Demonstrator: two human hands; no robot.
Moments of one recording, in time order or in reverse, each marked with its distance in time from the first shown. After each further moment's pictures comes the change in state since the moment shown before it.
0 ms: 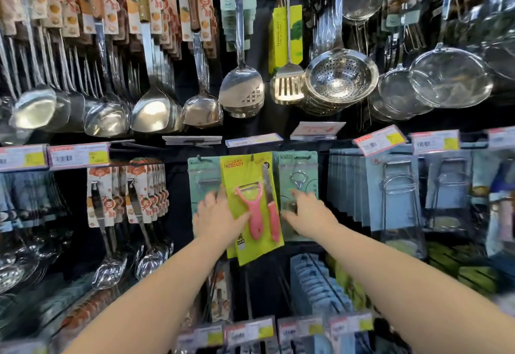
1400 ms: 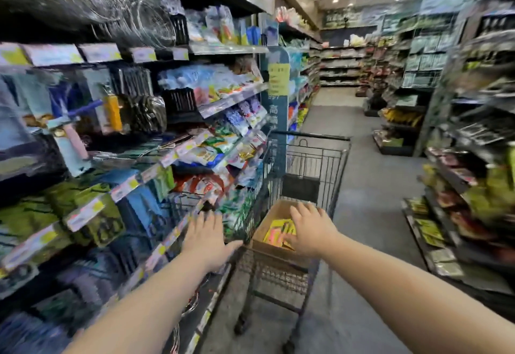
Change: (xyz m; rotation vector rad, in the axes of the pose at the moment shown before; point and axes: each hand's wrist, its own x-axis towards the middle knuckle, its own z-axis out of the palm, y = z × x) left_hand -0.455 0.468 0.158 0.064 -0.776 1.255; right_hand -0.572 0.380 -0.248 -0.629 -0.267 1.071
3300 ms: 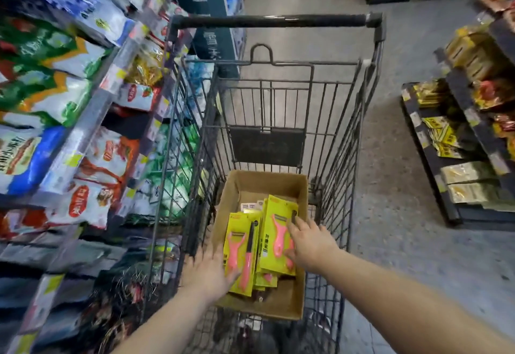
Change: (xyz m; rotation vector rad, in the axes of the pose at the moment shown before) left_hand 0.533 0.154 0.259 0.023 -0.613 0.174; right_hand 0.450 0.243 0.281 0.308 -0.570 0.192
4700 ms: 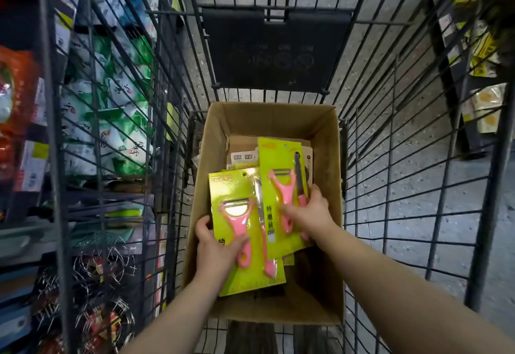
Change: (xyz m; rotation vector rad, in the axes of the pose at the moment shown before) left_hand 0.134 0.000 0.125 -1.145 0.043 -0.323; right_hand 0.154 -0.004 0.147 1.189 0.047 0.611
